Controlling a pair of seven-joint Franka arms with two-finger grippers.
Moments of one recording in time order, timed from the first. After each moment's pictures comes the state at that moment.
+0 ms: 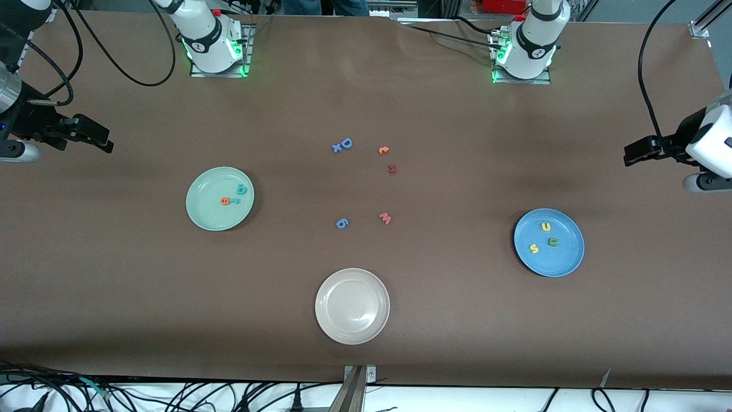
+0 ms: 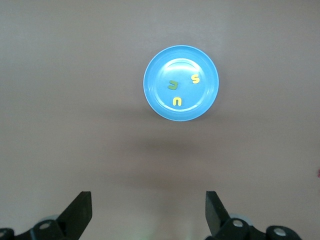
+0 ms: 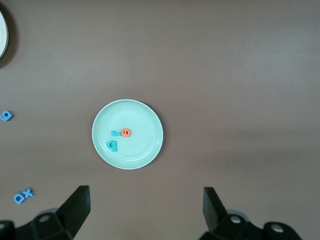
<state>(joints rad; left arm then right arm) 0.08 0.14 -0.09 -1.46 0.07 1.45 -0.09 -0.03 -0.01 0.02 -1.70 0.02 1.68 0.04</state>
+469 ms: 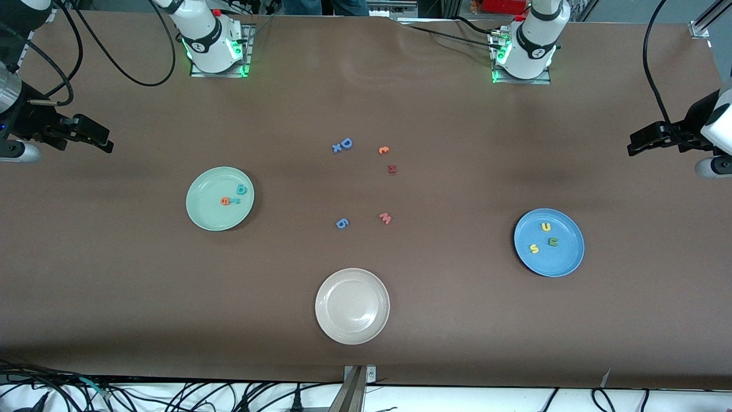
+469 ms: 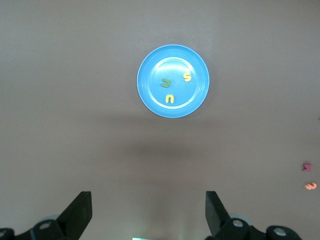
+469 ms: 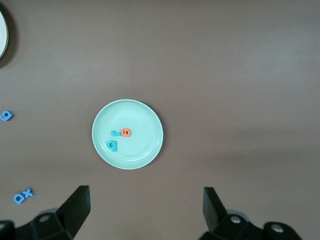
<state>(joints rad) 0.05 0.09 -0.02 -1.49 0.02 1.45 -0.06 -0.03 -0.01 0.02 -1.70 0.02 1.68 0.04</state>
